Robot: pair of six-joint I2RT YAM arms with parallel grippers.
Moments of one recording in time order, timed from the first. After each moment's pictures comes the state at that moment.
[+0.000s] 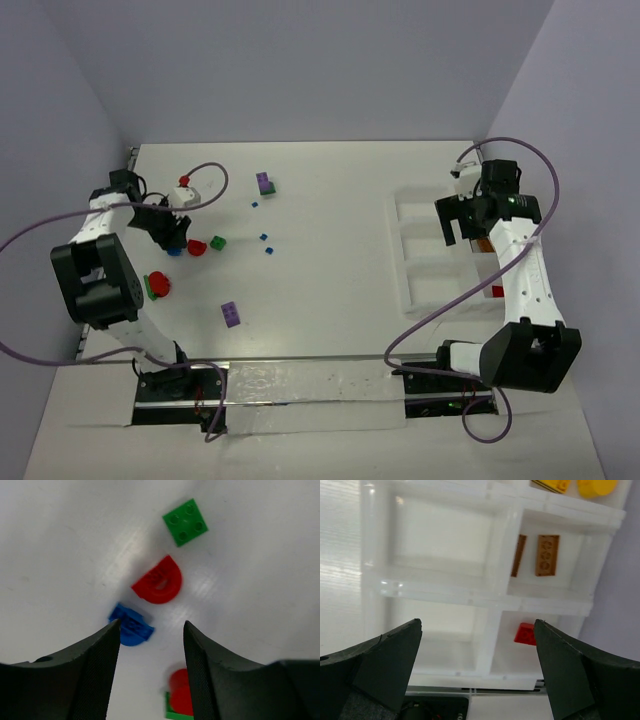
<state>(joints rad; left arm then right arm) 0.24 1.70 1.22 -0.84 0.53 1.11 -0.16 1.25 1.22 -0.96 -0.03 -0.37</state>
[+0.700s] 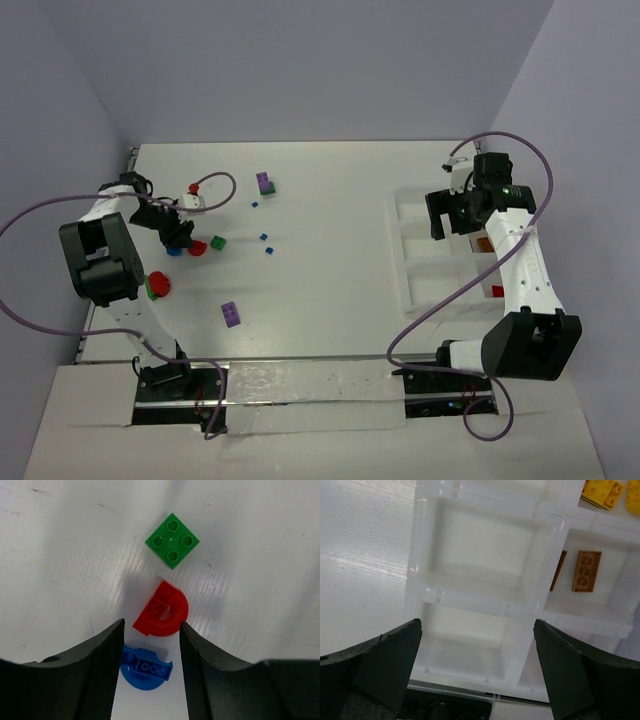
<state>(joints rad) 0.25 1.92 1.38 -0.97 0.67 1.49 -0.10 1.30 1.28 -1.00 -0.14 -0.29</state>
